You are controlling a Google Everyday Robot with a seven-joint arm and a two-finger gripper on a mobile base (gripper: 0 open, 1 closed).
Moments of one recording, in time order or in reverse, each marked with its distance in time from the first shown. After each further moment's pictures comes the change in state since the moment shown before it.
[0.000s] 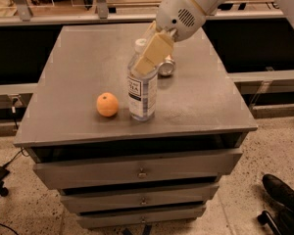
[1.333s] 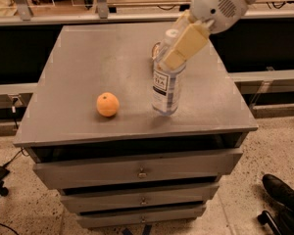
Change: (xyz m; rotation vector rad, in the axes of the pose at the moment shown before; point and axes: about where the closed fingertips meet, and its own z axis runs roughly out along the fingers) arm 0.030 0.015 -0.060 0.093 0.003 0.018
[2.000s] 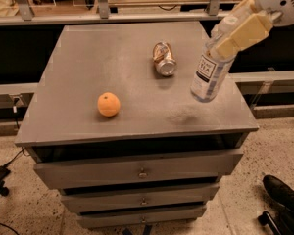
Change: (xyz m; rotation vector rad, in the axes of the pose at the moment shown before) arm 0.057 -0.013 -0.079 0.188 -0.056 0.073
